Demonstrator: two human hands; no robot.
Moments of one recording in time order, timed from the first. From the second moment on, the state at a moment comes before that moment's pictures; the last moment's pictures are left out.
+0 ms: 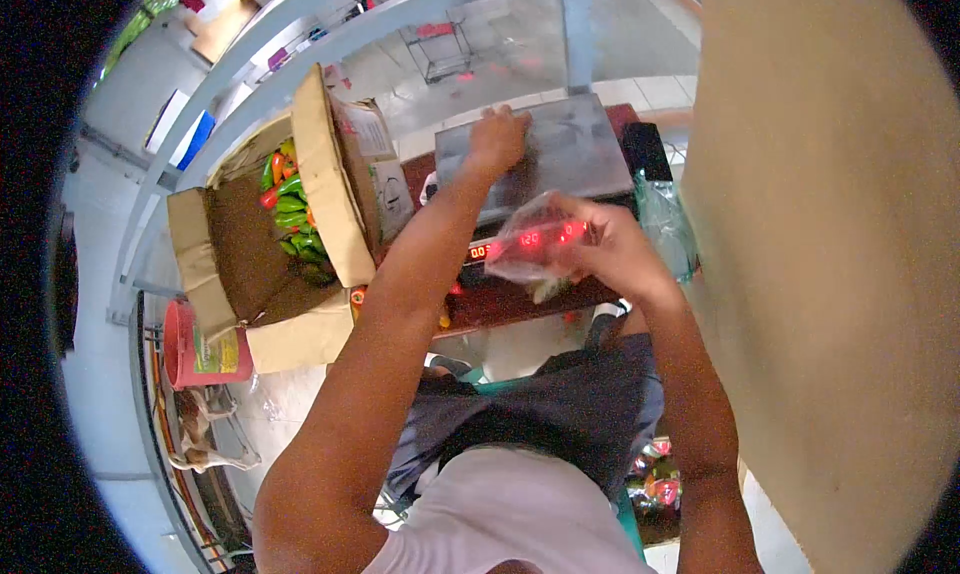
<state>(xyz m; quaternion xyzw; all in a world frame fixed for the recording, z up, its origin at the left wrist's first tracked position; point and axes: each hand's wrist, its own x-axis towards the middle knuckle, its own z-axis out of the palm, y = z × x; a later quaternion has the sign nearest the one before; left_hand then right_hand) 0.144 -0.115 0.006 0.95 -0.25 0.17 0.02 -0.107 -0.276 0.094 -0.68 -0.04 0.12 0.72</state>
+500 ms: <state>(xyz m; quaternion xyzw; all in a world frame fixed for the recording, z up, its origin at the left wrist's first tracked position) -0.043 -0.095 0.063 0.86 -0.46 -0.14 0.18 -0.112 -0.305 0.090 -0.71 0.01 0.14 0.69</state>
